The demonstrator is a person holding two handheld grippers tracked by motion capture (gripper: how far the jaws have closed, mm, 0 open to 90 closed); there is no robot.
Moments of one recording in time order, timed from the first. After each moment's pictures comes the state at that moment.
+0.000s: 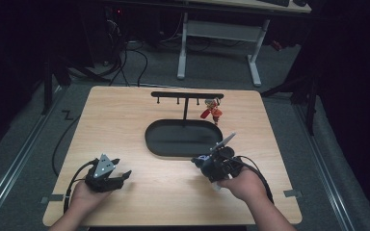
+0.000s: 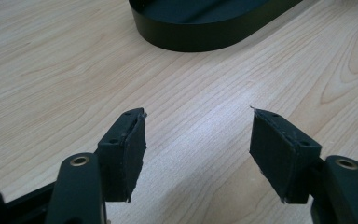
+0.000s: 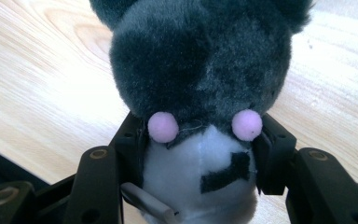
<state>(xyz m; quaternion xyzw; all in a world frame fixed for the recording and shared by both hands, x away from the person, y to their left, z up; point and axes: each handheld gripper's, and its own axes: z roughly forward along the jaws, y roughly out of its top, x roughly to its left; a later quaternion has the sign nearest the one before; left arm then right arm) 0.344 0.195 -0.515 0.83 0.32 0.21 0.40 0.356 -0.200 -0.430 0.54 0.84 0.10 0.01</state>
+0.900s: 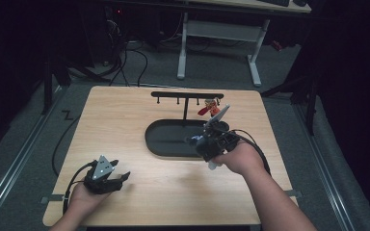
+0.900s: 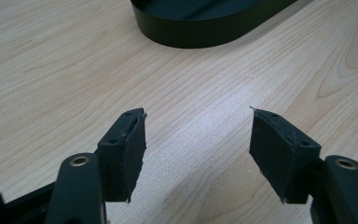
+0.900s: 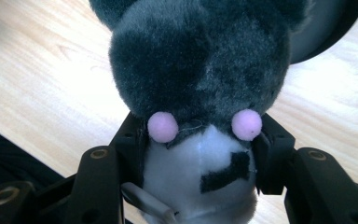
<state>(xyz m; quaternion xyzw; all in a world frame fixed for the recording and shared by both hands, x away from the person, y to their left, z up) 0.341 0.196 -0.514 0.83 0.32 0.21 0.40 0.399 -0.179 -0.369 0.51 0.85 0.10 0.01</state>
